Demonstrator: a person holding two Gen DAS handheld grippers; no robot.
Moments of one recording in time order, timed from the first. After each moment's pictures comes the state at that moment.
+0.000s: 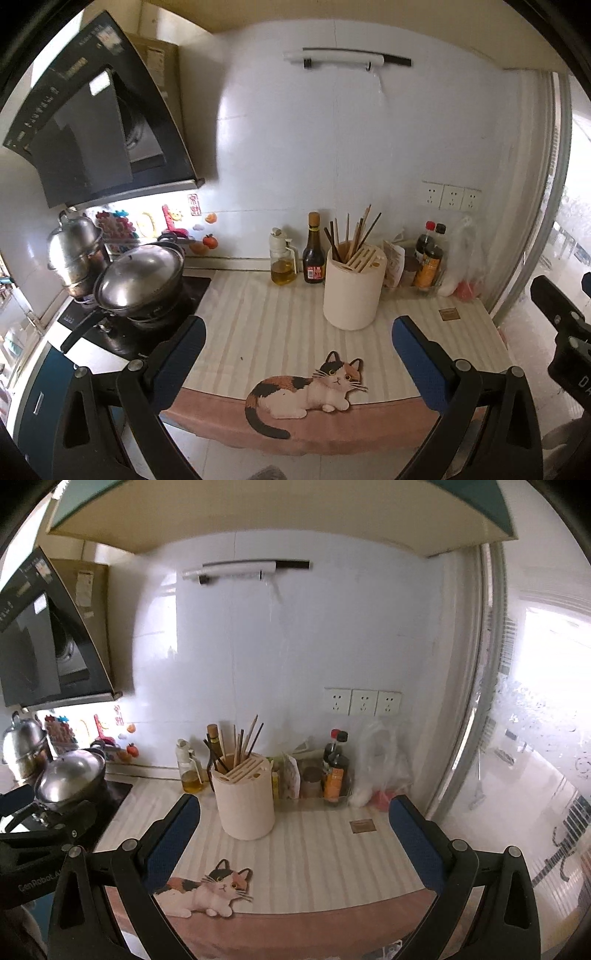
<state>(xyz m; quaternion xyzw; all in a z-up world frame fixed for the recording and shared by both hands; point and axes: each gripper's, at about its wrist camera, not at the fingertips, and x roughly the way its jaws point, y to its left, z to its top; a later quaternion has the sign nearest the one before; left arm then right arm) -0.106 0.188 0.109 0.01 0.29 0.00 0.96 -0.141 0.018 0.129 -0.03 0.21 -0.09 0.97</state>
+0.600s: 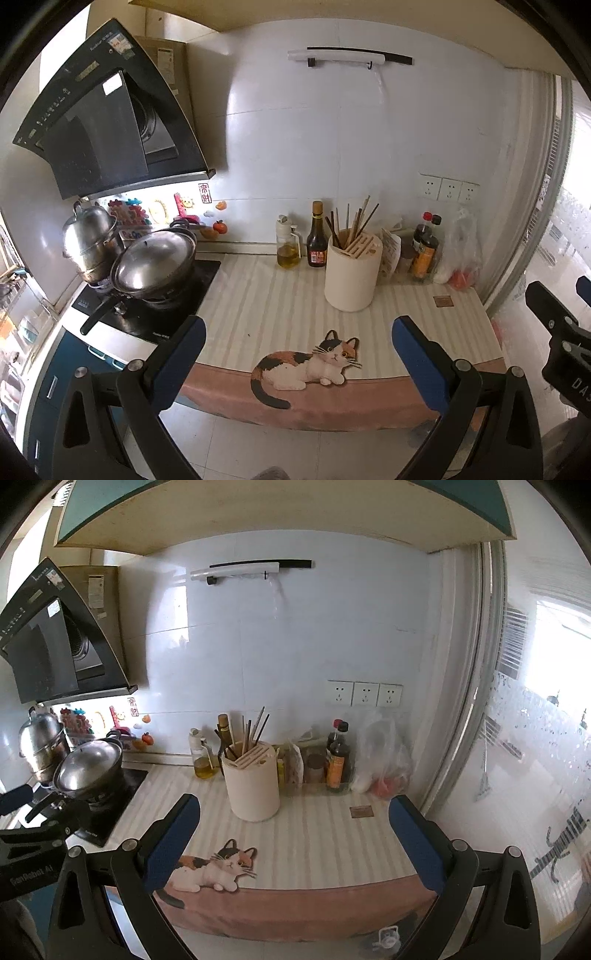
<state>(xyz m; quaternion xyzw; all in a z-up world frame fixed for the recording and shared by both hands) -0.141 0.179 0.140 0.01 0.33 0.01 0.95 -0.175 0.002 0.166 -0.03 0.25 -0.06 0.97</state>
